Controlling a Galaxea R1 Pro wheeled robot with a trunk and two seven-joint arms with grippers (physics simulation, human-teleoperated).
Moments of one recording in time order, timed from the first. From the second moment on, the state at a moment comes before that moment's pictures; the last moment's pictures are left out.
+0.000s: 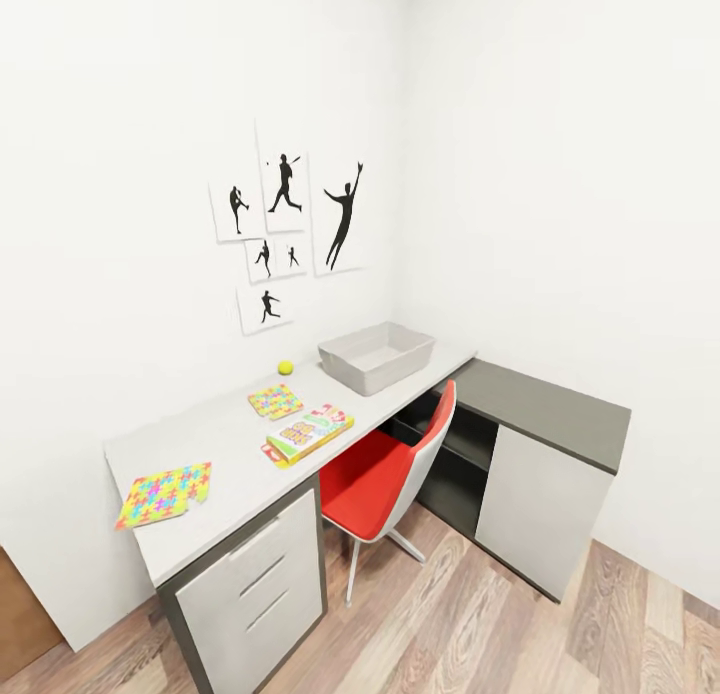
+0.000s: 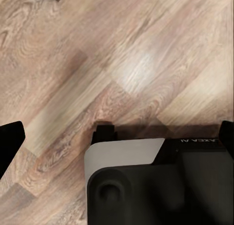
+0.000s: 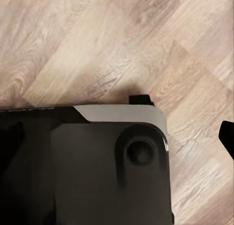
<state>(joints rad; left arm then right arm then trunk) -0.22 0.00 0.00 -0.41 0.00 0.38 -0.01 -0.06 0.02 -0.02 -0.17 -0.05 -0.08 0.00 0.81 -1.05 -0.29</state>
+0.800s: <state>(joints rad) -0.29 0.09 0.01 -1.15 0.01 0.97 -0.23 -0.20 0.03 -0.14 -0.97 -0.25 0.62 0.01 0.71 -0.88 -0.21</state>
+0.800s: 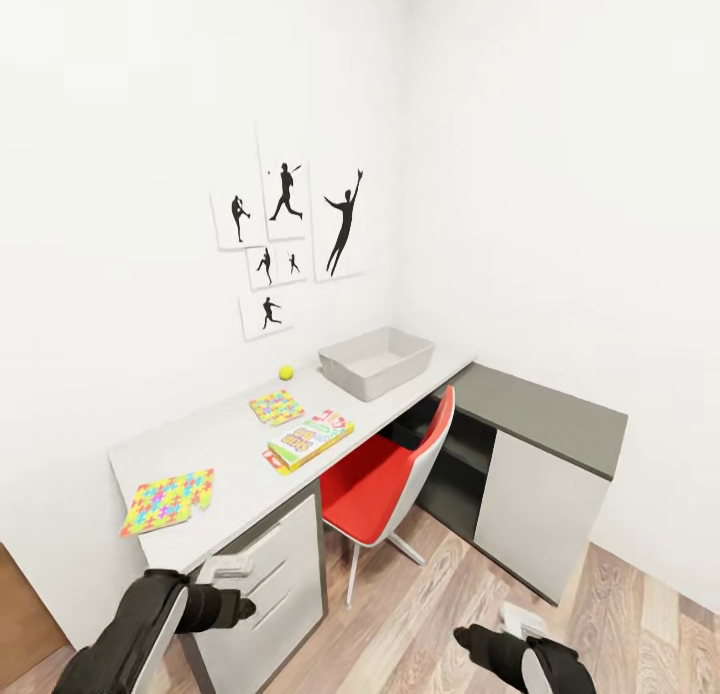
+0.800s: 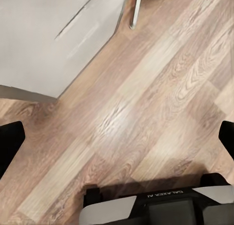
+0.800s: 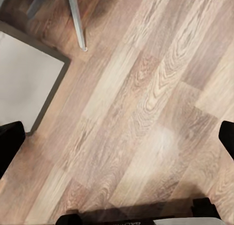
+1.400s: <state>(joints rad) -0.29 0.20 0.01 -1.25 0.00 1.00 -0.42 -0.19 0.06 -0.17 -1.24 -0.31 0.75 0.01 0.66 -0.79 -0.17</state>
